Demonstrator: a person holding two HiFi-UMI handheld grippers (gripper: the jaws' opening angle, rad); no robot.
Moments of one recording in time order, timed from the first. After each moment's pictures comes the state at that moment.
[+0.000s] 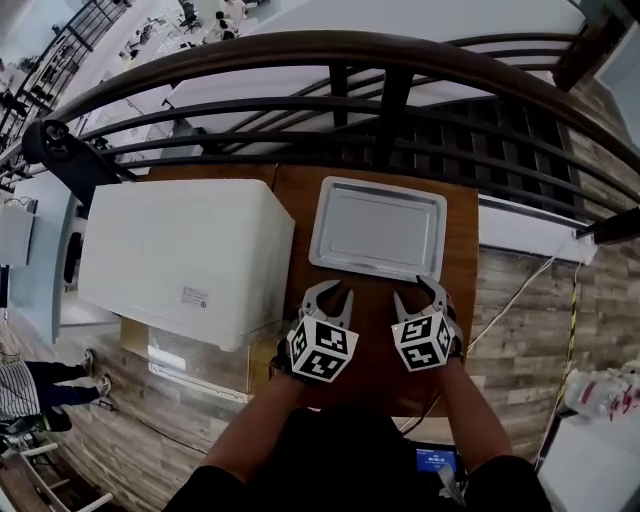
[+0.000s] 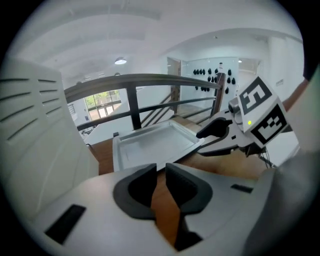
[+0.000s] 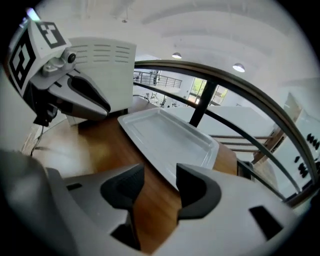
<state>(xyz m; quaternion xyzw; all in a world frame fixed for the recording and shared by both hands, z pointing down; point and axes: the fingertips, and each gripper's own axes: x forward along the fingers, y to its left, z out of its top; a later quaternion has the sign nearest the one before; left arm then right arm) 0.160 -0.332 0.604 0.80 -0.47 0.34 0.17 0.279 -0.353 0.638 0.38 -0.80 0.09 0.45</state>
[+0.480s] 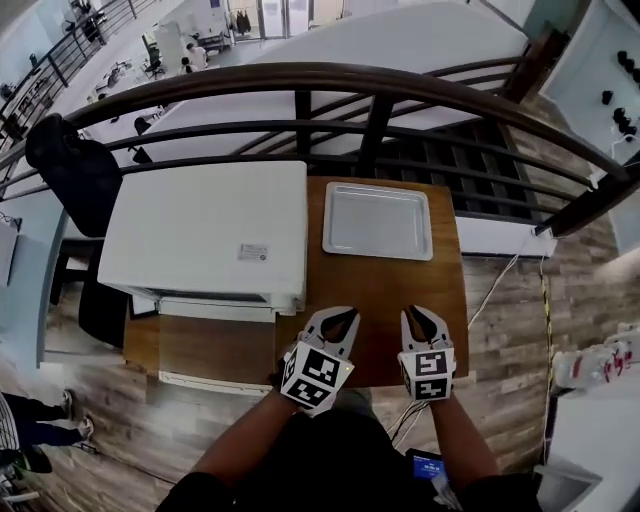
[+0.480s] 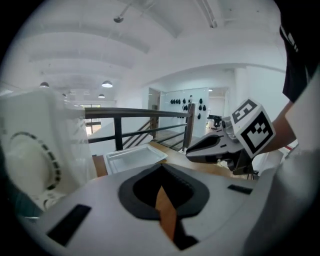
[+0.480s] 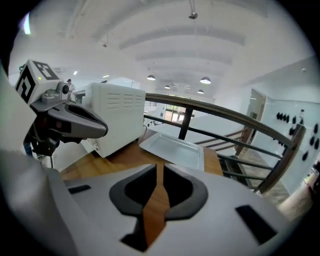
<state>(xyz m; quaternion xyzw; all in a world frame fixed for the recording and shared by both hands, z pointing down) 0.136 -0.199 0.527 0.90 -0.37 0.19 0.10 0.242 -0.210 0.553 0.53 -0.79 0.09 0.31</state>
